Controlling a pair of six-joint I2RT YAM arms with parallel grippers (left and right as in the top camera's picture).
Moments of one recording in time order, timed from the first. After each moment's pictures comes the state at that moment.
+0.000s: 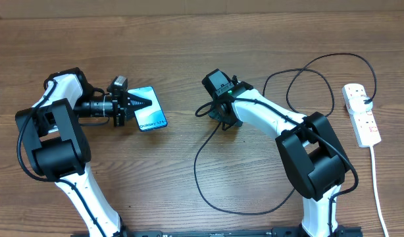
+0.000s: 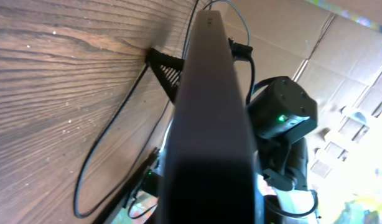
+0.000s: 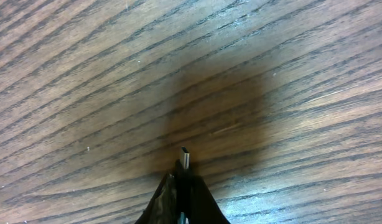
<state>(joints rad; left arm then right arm) 0.27 2.22 1.51 -1.49 1.26 0.28 0.58 2.07 1.41 -0.69 0.13 0.93</state>
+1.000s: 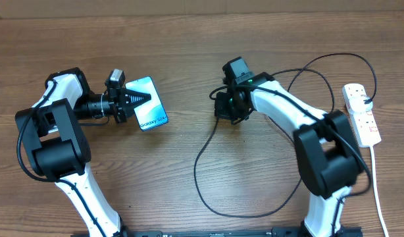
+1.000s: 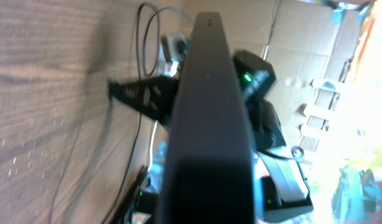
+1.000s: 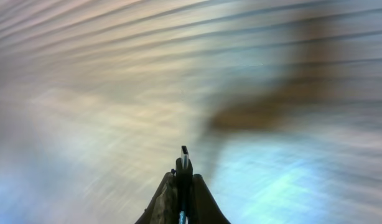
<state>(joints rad) 0.27 2.22 1.51 -1.68 1.43 0.67 0.45 2.01 1.40 -0.68 -0.35 0.52</state>
